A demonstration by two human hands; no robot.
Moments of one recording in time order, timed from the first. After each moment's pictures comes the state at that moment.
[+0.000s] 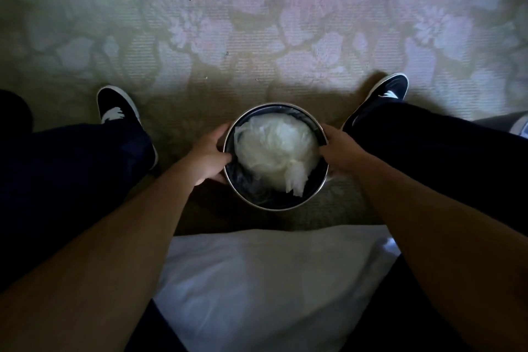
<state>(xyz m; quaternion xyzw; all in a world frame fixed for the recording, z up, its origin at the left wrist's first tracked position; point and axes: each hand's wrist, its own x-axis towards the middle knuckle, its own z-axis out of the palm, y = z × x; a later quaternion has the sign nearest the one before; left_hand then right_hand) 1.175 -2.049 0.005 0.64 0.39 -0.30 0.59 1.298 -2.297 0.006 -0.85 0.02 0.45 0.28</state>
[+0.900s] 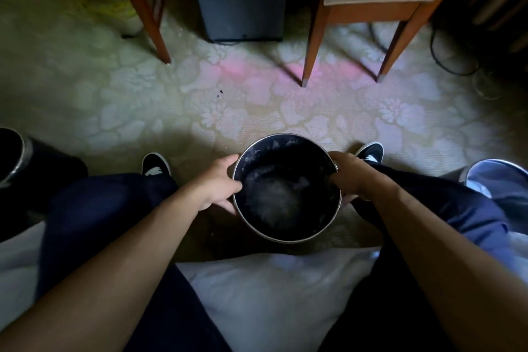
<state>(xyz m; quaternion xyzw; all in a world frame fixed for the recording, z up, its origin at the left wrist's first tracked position) 1.153 -2.062 0.165 0.71 0.33 -0.23 0.58 1.286 -2.304 0.169 -0.91 -0.14 0.35 0.18</state>
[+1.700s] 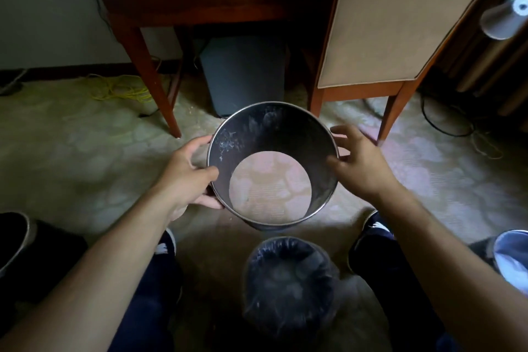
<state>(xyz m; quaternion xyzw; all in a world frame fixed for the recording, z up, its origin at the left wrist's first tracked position) 1.236 -1.992 0.279 0.73 0.32 0.02 0.61 1.364 -2.248 0.270 -0.88 -0.16 0.09 0.44</state>
